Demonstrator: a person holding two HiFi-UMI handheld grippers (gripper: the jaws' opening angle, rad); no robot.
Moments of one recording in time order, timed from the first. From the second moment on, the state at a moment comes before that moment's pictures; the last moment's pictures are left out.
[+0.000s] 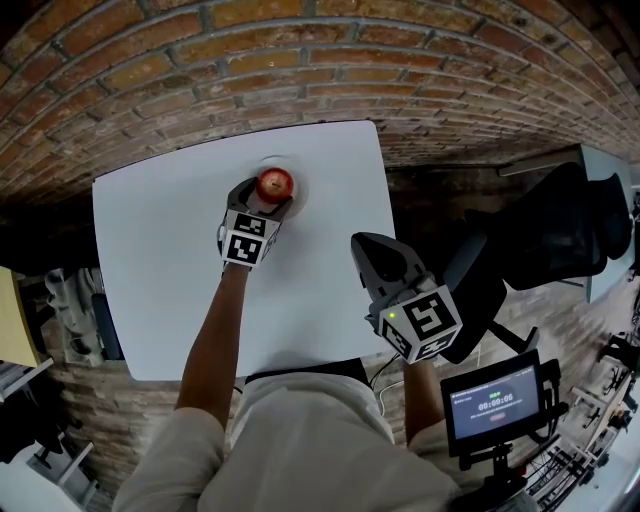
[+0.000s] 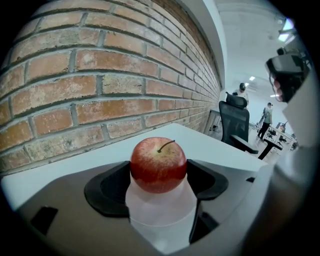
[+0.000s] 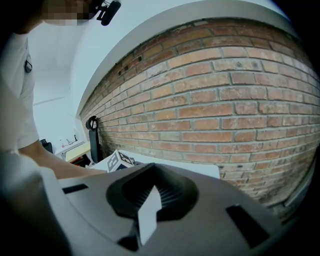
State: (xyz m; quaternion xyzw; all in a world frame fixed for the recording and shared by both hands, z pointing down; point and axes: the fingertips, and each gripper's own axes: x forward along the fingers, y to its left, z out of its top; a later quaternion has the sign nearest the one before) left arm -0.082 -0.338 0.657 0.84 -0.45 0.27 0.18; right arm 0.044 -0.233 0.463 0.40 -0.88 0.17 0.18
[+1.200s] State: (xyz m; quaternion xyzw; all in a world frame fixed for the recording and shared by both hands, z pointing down) left arm -0.084 -0.342 0.664 0.82 -0.45 0.27 0.22; right arm 0.052 -0.229 0.467 0.40 -0.88 0.18 0.16
